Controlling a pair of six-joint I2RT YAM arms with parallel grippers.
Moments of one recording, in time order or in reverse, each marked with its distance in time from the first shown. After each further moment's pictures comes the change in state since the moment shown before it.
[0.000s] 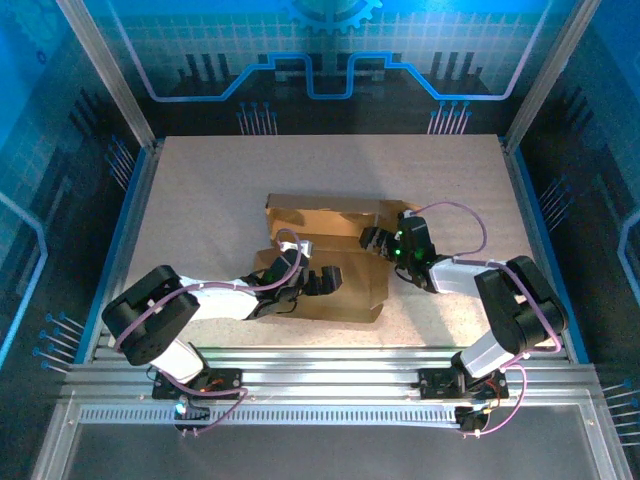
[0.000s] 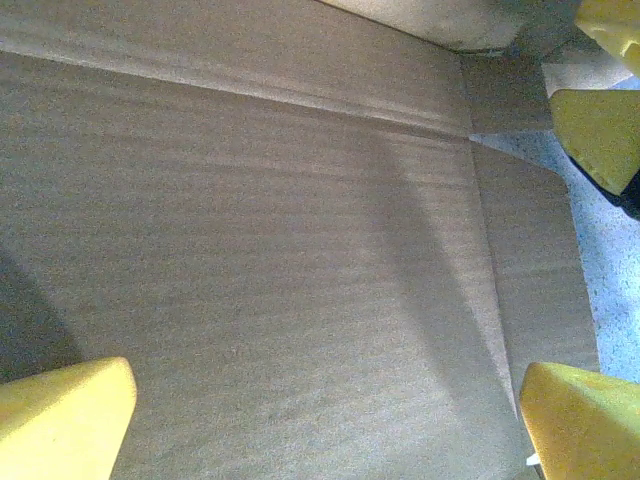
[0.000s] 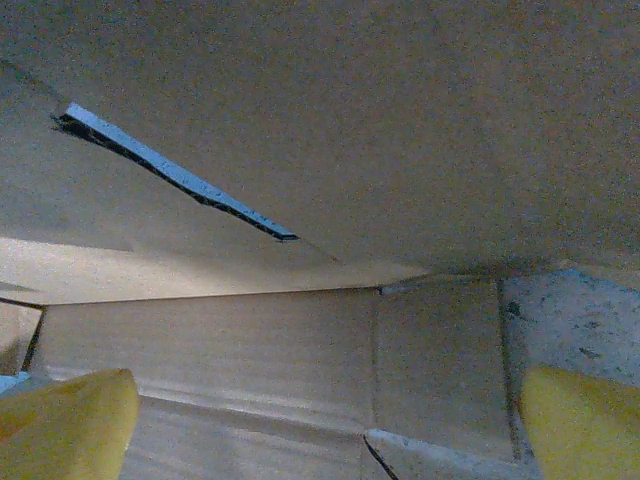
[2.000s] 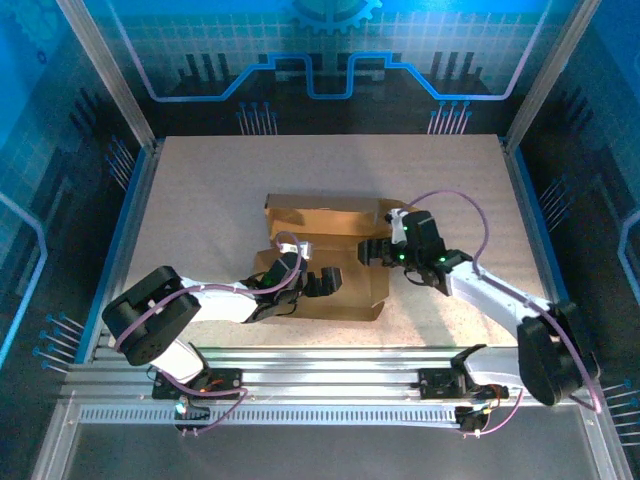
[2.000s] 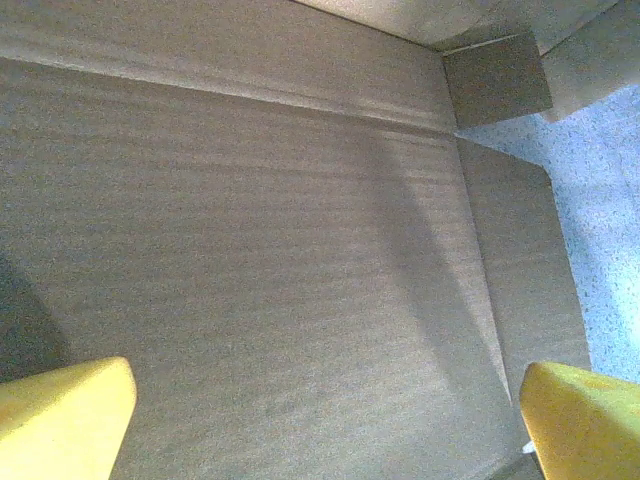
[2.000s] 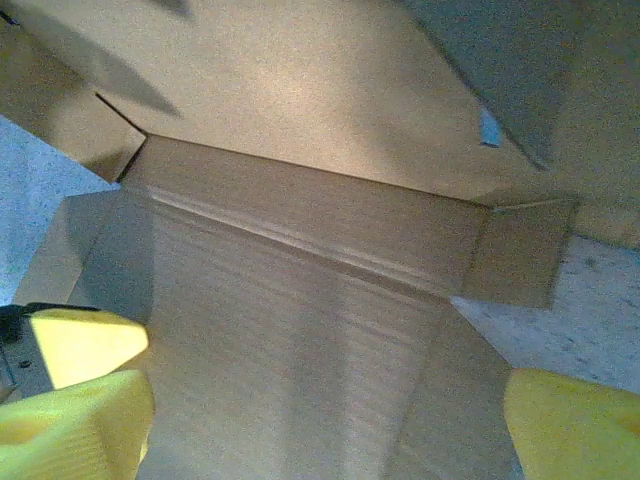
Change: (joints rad) left arm -0.011 0.000 -0.028 0.059 -0.012 0.001; right arm 0.030 -0.317 0.099 -0.489 -0.156 -0.364
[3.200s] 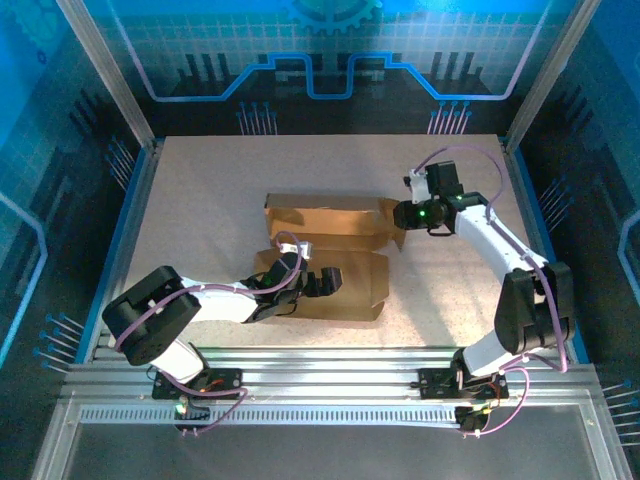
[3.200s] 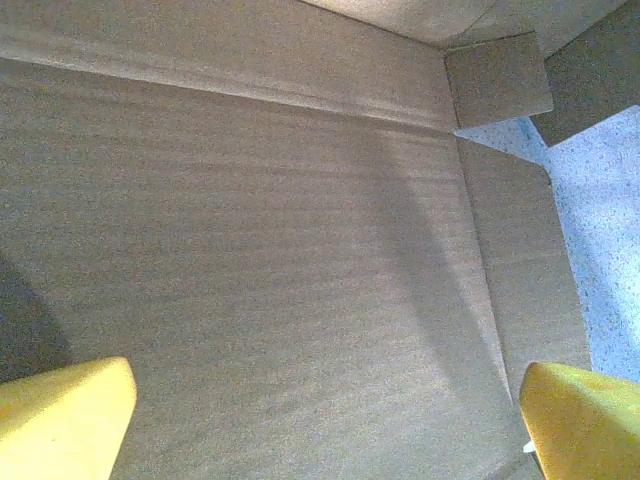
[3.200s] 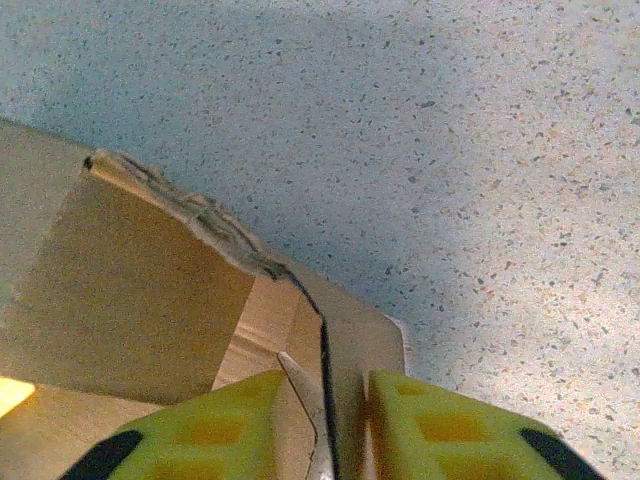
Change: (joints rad) left arm 0.000 0.002 0.000 0.001 0.000 0.001; right arm -0.237 0.286 0.463 -0.427 -0.056 -0.254
